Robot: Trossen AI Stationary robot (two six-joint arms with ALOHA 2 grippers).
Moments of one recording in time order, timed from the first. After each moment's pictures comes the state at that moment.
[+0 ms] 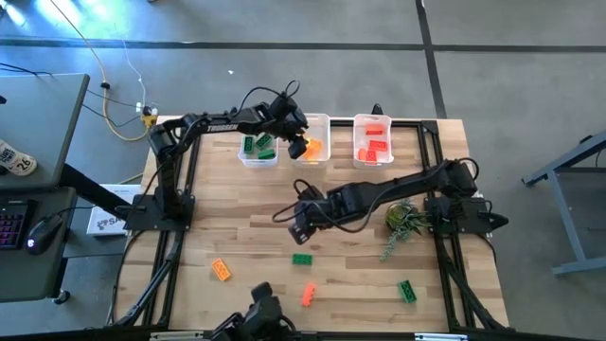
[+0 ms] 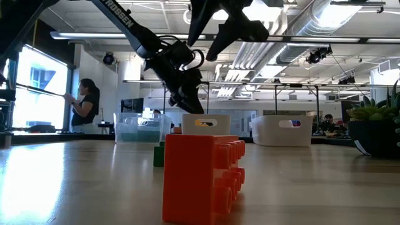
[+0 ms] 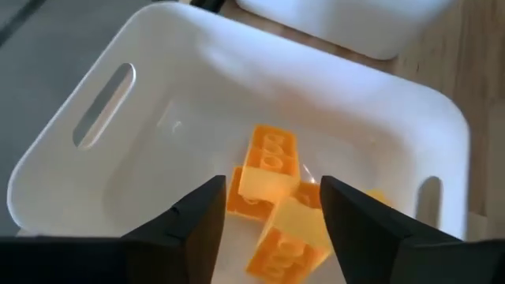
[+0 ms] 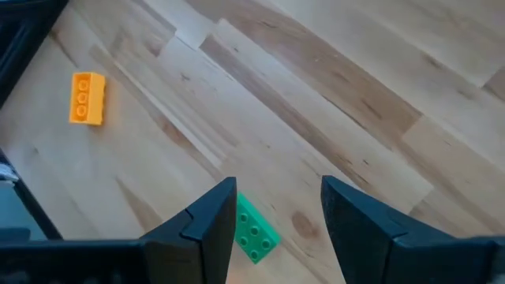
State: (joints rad) left arm 0.72 1.93 1.33 -0.23 0.20 0.17; right arm 0.21 1.91 1.72 -0.88 0.18 1.05
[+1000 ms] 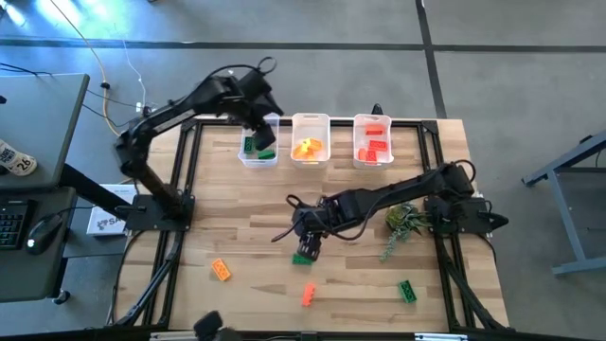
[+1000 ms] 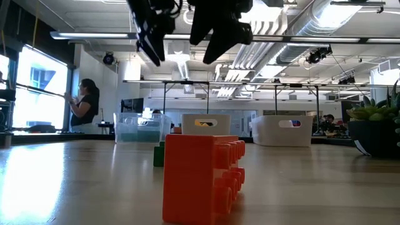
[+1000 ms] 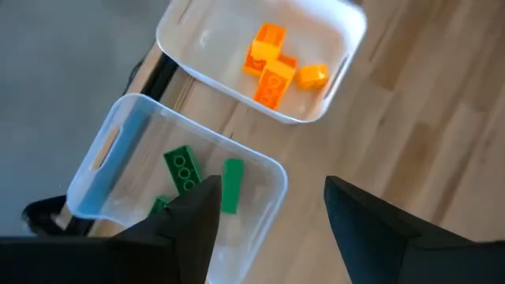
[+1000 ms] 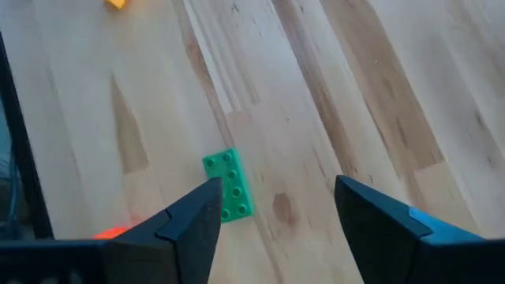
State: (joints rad) left arm 0.70 1.63 1.68 -1.18 0.04 0.11; right arm 0.24 1.94 1.72 -0.87 0.09 0.59
